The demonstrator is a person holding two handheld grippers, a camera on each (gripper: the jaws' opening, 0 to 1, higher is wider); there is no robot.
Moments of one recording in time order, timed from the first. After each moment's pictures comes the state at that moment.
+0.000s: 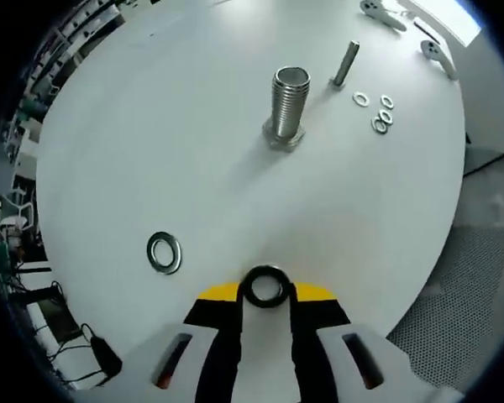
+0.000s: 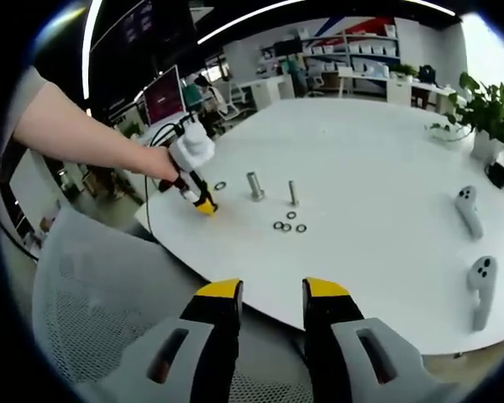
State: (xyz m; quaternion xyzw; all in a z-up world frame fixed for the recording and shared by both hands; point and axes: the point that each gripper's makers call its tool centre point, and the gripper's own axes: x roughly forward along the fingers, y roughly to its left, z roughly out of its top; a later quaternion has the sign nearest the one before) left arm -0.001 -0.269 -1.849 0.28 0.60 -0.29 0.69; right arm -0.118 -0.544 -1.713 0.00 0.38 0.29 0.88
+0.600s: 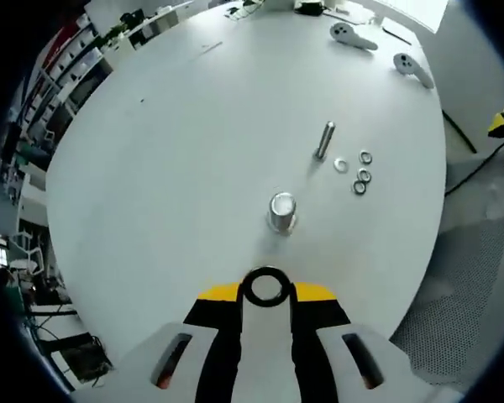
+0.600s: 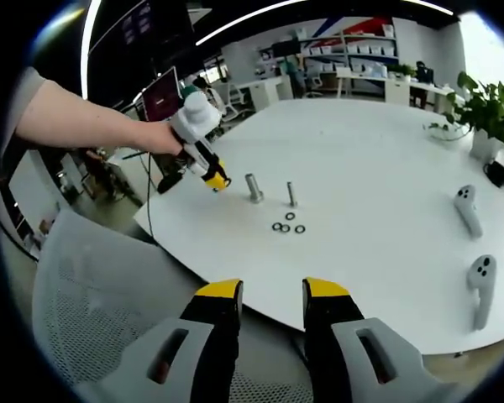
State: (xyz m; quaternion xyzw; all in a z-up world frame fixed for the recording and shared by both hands) left arm 0.051 -0.312 -1.788 0.29 0.53 -0.34 0.72; right arm -0.117 -0.545 -1.713 0.00 0.38 0.29 0.88
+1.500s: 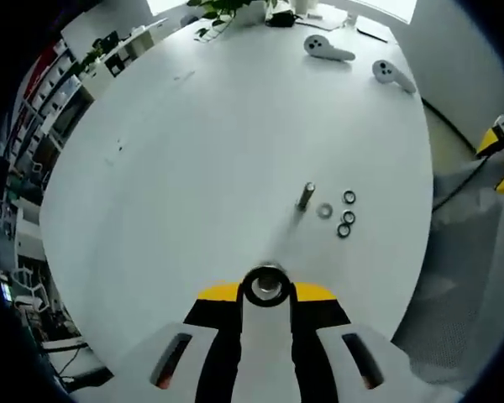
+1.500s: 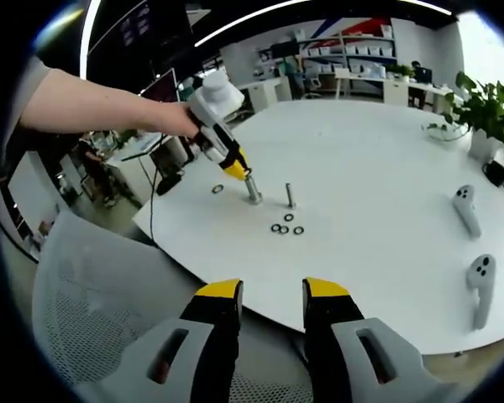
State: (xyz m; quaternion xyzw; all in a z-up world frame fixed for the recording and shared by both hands) left arm 0.069 -0.361 -1.778 0.32 0.51 -0.39 0.70; right arm -0.116 -0.546 -1.712 0.00 0.37 0.29 0.88
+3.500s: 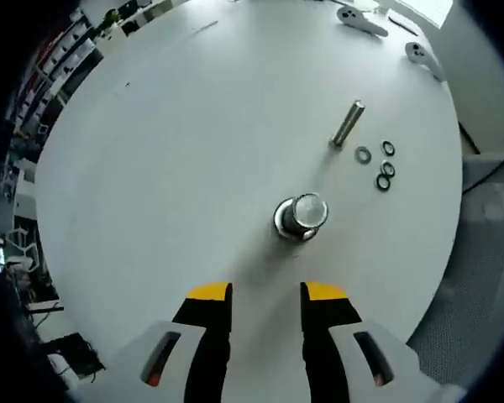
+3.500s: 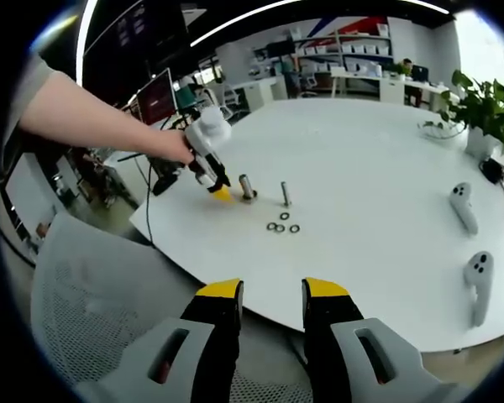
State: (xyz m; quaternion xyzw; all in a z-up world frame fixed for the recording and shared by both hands) left arm 0.043 -0.292 -1.827 0.28 0.57 -0.31 0.71; right arm -0.115 -0.550 -1.714 0.00 0.38 0.28 0.88
